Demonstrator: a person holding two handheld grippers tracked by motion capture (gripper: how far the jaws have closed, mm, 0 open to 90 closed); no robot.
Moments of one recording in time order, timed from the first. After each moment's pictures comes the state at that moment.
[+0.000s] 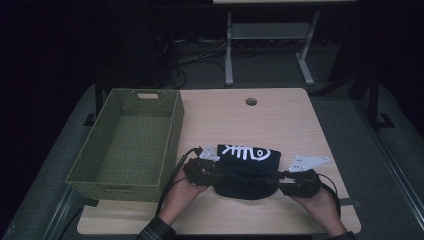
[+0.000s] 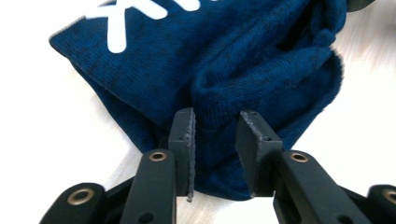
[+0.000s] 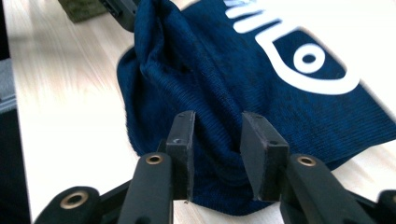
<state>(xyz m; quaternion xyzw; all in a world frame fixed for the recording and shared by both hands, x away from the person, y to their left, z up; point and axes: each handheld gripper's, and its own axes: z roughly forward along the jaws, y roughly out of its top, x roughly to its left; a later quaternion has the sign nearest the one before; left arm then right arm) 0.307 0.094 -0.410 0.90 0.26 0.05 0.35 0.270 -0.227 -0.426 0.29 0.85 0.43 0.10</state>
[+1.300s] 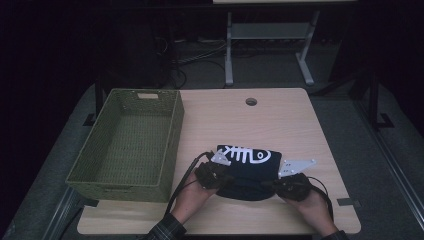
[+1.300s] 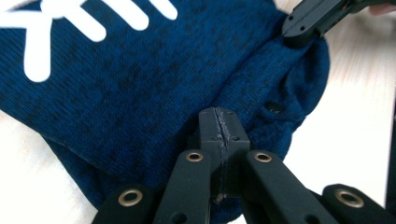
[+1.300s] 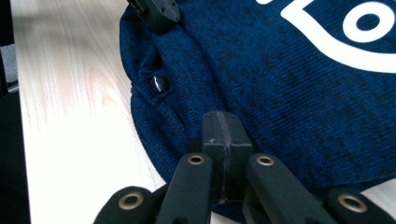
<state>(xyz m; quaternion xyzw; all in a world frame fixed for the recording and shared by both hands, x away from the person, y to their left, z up) 0.305 0.065 -0.431 0.90 0.25 0.01 0.35 0.273 -0.208 -0.450 0.28 0.87 0.41 0.06</state>
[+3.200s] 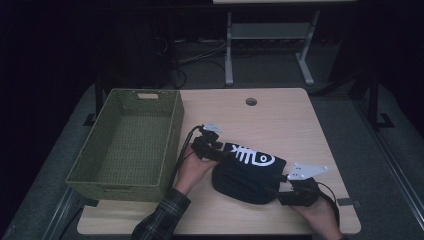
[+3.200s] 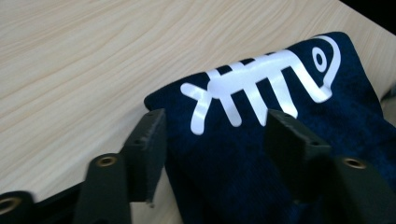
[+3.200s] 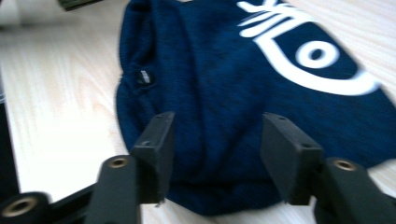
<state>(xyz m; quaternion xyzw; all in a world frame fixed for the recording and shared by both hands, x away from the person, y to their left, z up) 0.377 0.078 -0.415 0.86 0.33 0.04 0.39 0.256 -0.225 -0.443 0.31 0.84 0.42 0.11</state>
